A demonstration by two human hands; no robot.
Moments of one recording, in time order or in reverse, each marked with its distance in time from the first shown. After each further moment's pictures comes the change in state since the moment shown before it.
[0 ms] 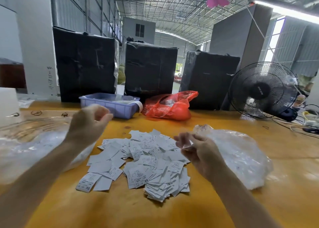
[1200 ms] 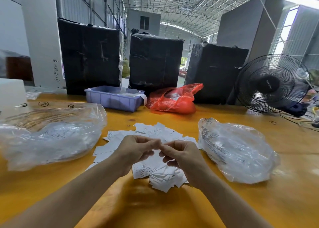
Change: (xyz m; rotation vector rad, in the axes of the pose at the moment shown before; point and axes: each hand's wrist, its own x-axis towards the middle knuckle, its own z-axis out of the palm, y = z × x) left_hand -0.063 0.031 0.066 -0.698 -0.468 -0.506; right_hand -0.012 0.037 0.027 -0.385 -0.225 -0.057
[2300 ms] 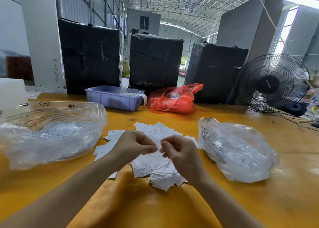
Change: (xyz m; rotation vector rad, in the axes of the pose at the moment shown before) left_hand 0.008 0.001 -0.013 0.369 0.018 0.183; right_hand 0.008 0.013 0.006 -0.343 0.166 -0.346
